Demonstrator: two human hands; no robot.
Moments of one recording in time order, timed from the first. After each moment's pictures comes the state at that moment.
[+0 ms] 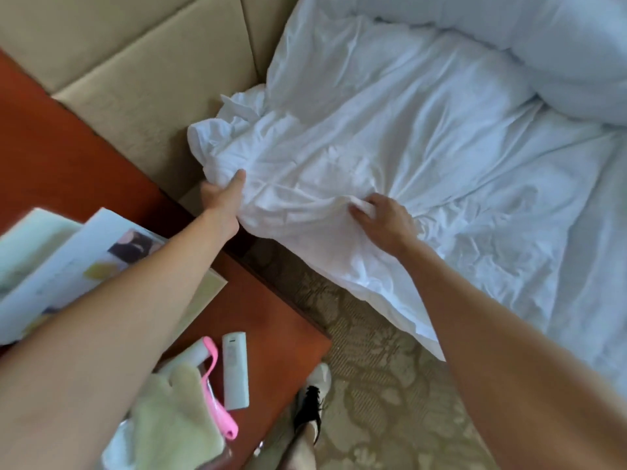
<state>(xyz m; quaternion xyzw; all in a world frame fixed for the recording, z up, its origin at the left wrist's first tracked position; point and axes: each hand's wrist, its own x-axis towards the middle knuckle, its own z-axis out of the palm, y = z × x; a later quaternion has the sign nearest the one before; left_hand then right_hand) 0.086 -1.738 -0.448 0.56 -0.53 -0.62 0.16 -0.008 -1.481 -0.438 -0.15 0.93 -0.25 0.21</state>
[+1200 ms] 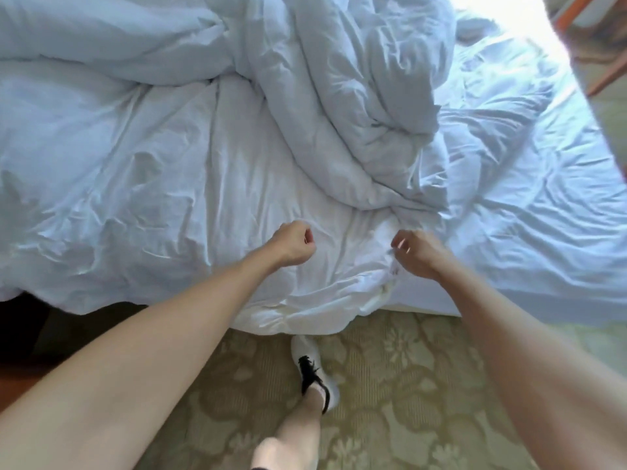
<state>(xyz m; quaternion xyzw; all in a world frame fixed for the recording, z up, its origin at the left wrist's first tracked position) 0.031 -0.981 -0.418 -0.06 -0.91 -0.30 -0.28 0.077 -0.717 -0.410 0.10 0.95 -0.18 0.22</state>
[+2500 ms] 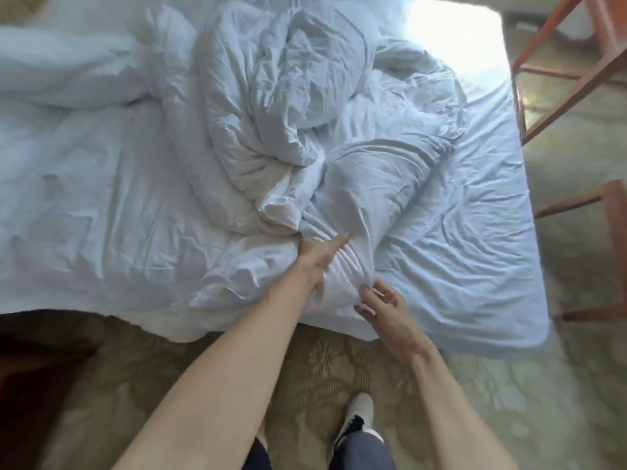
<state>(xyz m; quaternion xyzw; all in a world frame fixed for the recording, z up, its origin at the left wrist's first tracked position) 0.033 -0.597 -0.321 0.31 -0.67 -0.62 -0.28 0.140 -0.461 -0.347 0.22 0.59 -0.75 0.22</state>
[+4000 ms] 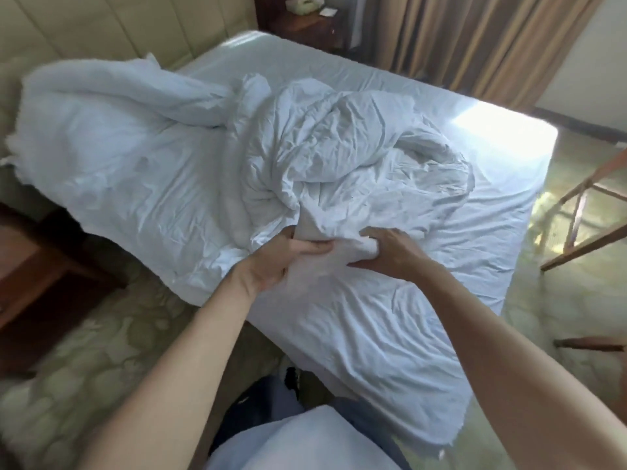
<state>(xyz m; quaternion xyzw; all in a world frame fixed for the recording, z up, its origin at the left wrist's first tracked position) 0.074 -0.427 -0.112 0.17 -0.61 -0.75 -0.18 -0.051 -0.228 -0.191 -0.31 0.92 -0.20 0.16</state>
